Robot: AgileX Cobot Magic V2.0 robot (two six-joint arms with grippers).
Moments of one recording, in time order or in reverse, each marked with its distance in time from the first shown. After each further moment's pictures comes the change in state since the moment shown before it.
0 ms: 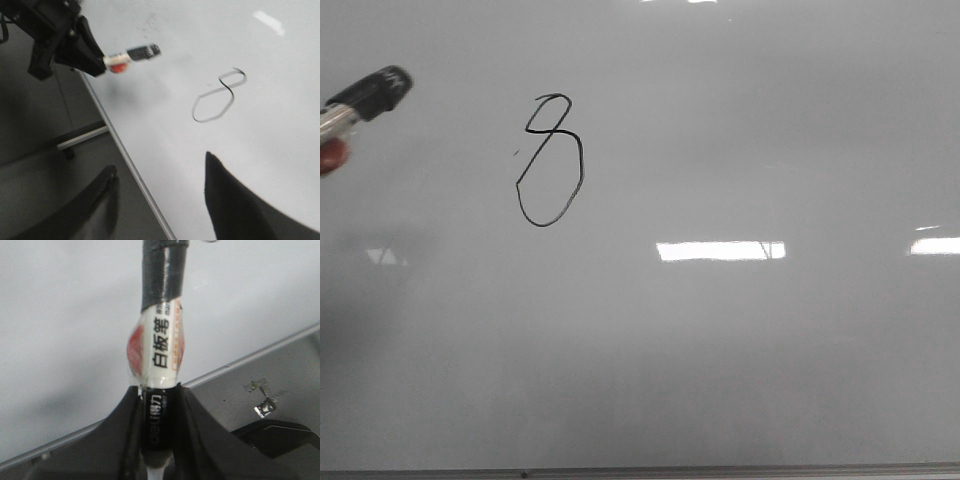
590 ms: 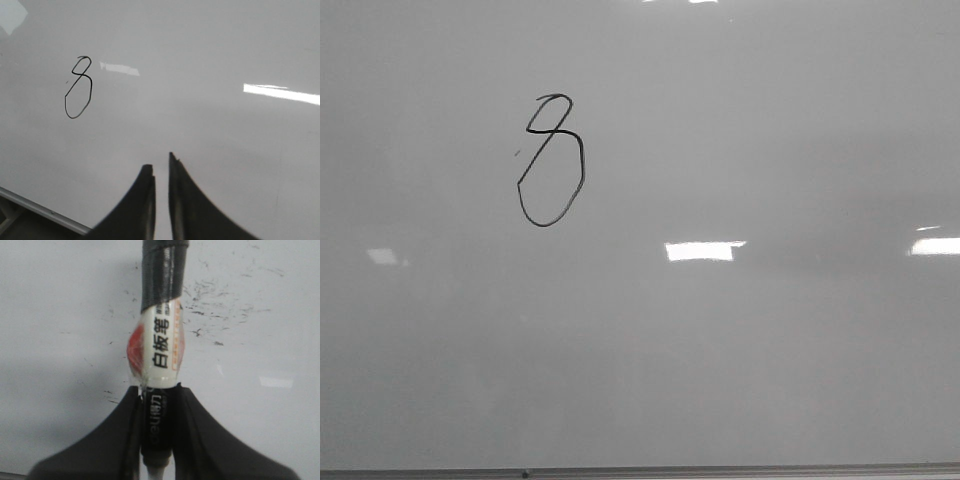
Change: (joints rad) left arm 0.515 0.059 0.136 0.026 -0.449 -0.015; right arm -0.200 -0.509 0.498 0.004 -0.363 0.228
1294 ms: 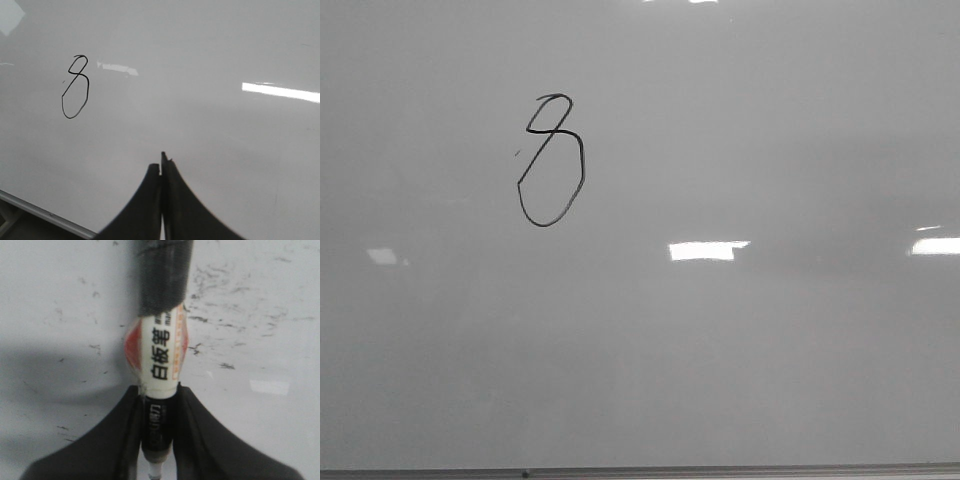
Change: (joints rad) left arm 0.000 0.285 0.001 -0.048 -0.271 -0.002; right arm 0.000 0.000 0.007 0.000 -0.015 0.007
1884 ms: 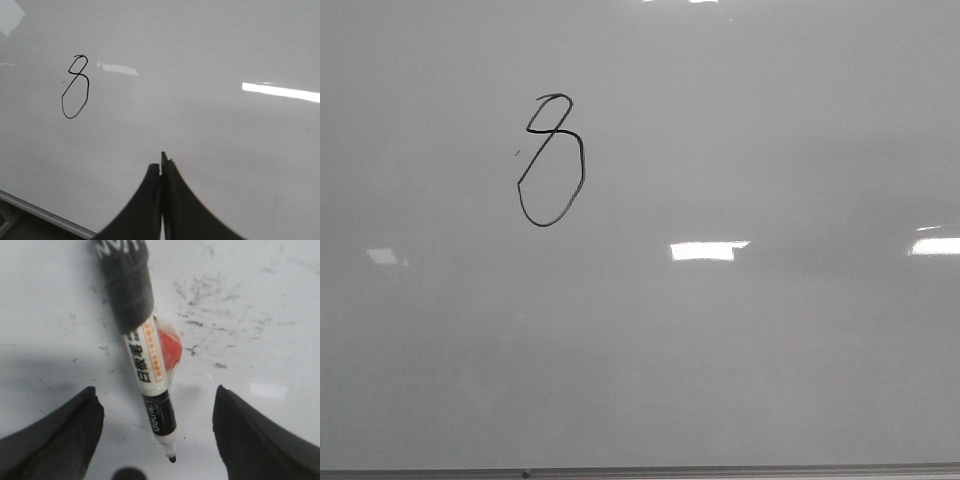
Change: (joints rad) left arm 0.000 -0.095 -0.002 0.000 0.064 -0.002; right arm 0.000 0.000 0.000 0.002 0.002 0.000
